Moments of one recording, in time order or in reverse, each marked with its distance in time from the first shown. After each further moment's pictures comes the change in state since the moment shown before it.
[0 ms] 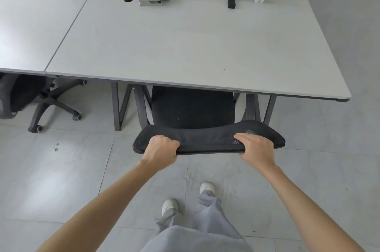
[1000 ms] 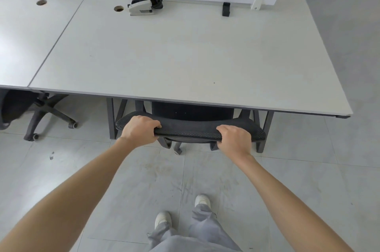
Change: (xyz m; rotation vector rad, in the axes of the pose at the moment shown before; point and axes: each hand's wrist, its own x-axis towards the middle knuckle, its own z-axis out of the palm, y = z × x) left_hand 0.099 -0.056 -0.024 -0.162 0.026 -0.107; right_hand 0.094 0.014 0.014 -0.039 -0.118 0.040
